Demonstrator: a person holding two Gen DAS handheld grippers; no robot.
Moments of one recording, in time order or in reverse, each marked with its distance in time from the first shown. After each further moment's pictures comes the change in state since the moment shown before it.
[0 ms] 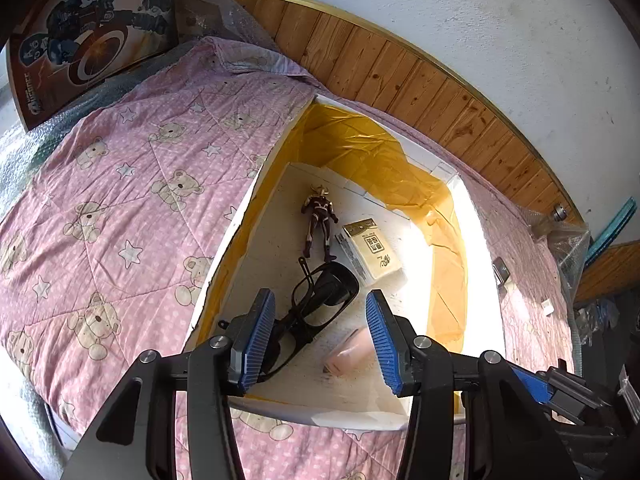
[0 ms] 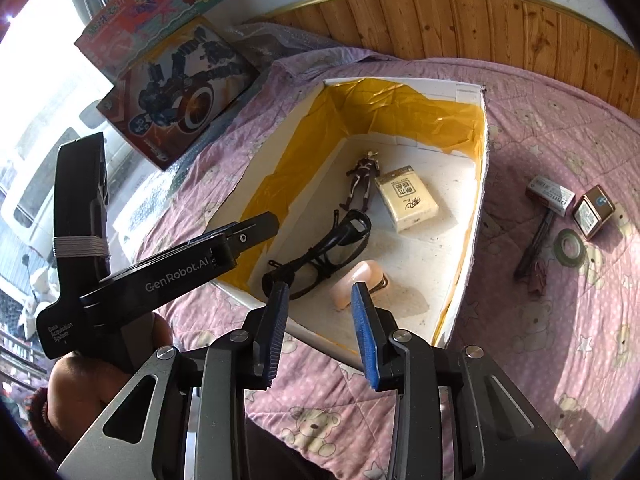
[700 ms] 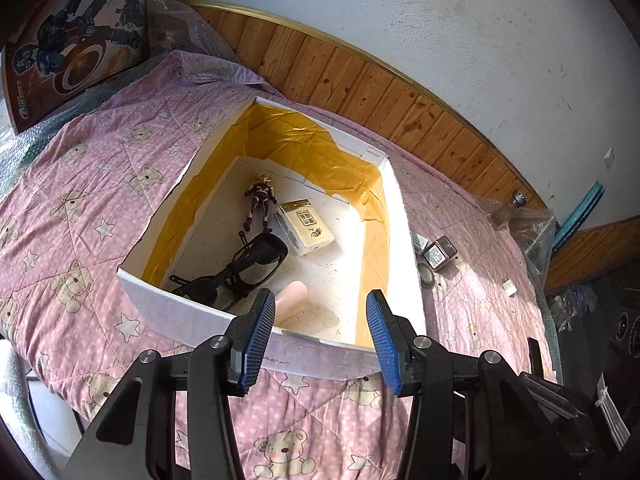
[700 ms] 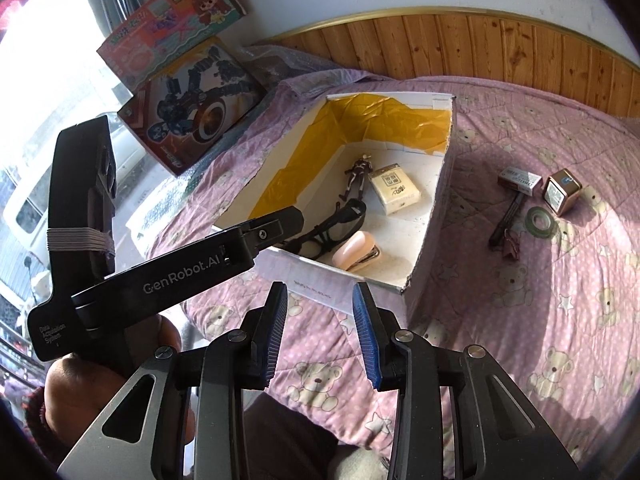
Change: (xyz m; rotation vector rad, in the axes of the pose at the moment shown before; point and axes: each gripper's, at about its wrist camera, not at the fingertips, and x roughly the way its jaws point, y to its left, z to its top) left arm -0.047 -0.051 -0.044 0.059 -0.044 -0.099; right arm -0.063 -0.001 -0.059 0.007 -0.096 0.004
